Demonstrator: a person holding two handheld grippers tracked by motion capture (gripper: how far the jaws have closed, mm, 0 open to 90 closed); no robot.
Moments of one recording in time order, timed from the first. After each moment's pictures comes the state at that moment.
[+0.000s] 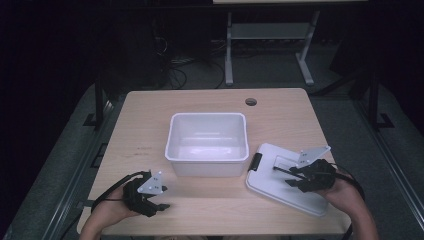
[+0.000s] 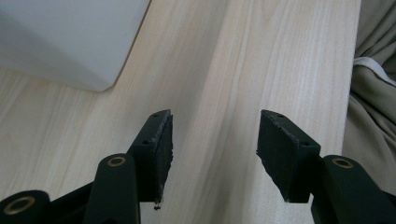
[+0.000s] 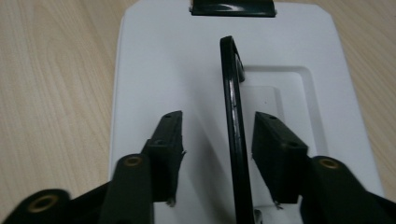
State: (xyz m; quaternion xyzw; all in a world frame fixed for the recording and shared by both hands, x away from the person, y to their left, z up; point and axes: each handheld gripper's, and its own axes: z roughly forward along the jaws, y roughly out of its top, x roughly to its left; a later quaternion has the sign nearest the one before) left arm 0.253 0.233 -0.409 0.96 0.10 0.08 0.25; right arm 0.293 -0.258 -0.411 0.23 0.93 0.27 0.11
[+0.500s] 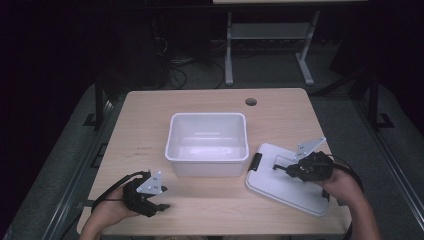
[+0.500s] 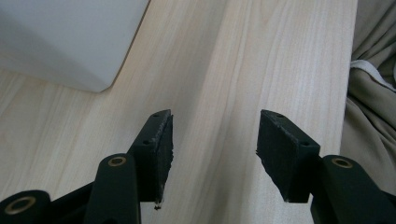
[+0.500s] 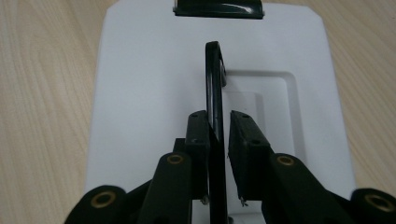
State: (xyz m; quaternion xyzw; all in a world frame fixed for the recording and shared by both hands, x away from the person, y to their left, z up) left arm 0.253 0.234 -0.411 0.96 0.11 0.07 0.26; right arm 0.316 -0.258 -0.406 0.22 0.94 0.25 0.10
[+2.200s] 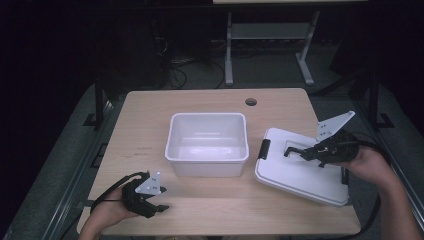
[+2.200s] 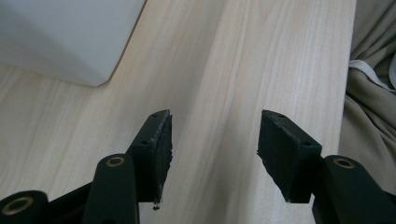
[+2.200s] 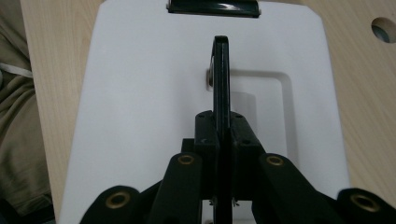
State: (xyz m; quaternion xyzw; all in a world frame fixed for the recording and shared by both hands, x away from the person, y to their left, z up) left arm 0.252 0.237 -0.414 0.96 0.11 0.07 0.26; right arm 0.320 -0.284 -0.321 0.16 0.94 0.28 0.10
